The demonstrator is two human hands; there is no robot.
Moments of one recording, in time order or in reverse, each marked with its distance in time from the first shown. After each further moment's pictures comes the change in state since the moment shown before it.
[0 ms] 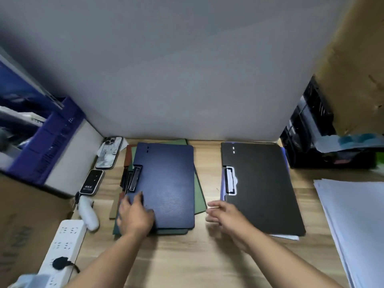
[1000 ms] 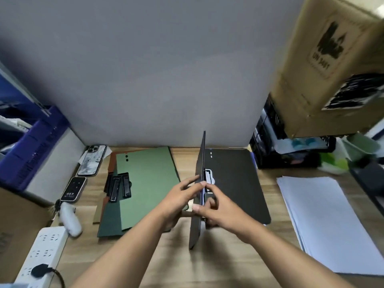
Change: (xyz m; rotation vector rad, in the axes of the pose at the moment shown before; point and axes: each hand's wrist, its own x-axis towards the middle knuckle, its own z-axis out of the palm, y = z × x) left_hand -0.100 0.116 -0.015 -0.891 -0.824 0.250; right_hand -0.098 -0.037 -0.020 -0.209 -0.127 -0.352
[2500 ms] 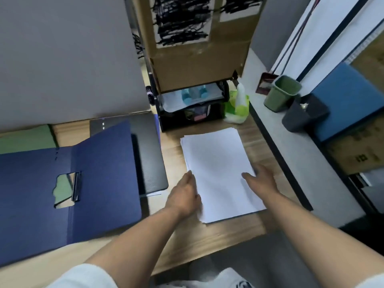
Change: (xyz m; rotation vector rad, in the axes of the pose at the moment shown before) left_hand 0.087 -0.132 0.322 1.184 -0.228 0.160; right_hand -0.139 0.213 -0.360 -0.259 0.822 0.459
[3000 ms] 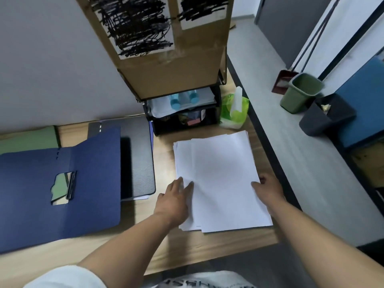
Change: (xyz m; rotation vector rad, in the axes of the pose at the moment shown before) left_hand 0.016 0.036 0.022 0.410 -0.032 -0.176; right_hand 0.060 0.042 -0.041 0.182 -0.097 0.076
